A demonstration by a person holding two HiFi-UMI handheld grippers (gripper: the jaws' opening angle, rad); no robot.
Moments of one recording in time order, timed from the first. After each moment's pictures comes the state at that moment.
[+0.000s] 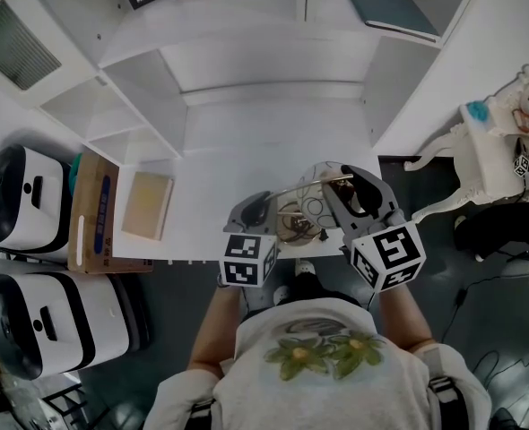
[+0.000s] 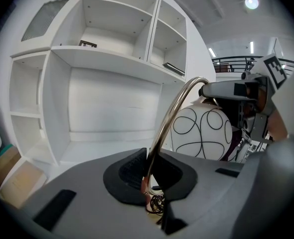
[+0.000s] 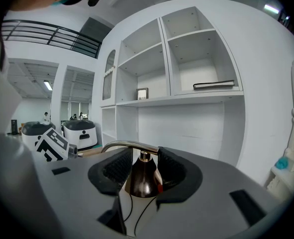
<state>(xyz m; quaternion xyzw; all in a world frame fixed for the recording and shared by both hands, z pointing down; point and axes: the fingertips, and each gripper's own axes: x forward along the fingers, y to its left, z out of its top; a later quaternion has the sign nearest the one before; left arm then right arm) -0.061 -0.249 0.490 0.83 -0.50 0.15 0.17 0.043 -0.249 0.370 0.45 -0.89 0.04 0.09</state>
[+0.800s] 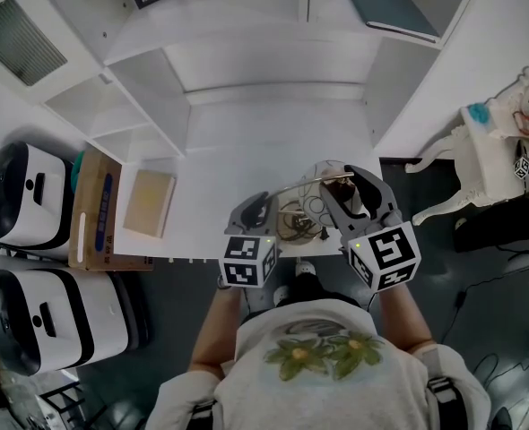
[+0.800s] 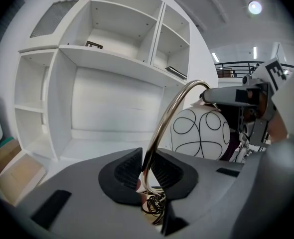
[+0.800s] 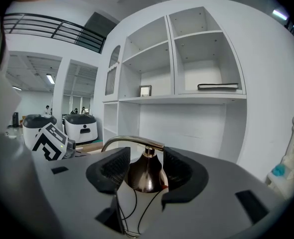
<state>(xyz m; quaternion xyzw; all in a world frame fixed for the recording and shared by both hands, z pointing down) -0.064 -0.241 0.491 0.83 -0.52 0.12 0.18 0.040 -0.243 0.375 0.45 -0.89 0.02 0.12</state>
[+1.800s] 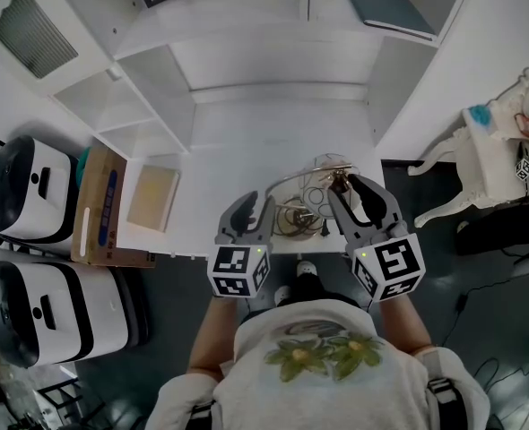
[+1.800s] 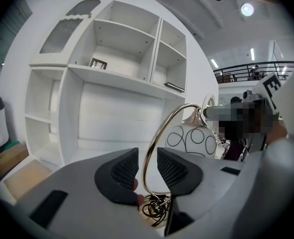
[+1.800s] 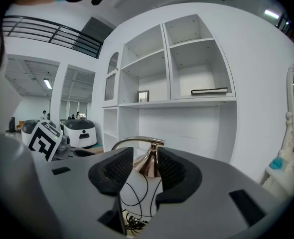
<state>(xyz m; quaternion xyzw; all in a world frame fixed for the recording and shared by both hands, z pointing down) -0.080 -0.212 0.453 0.82 -0.54 0.08 0.14 0.052 -0.211 0.365 0.46 -0.88 0.03 0.09</state>
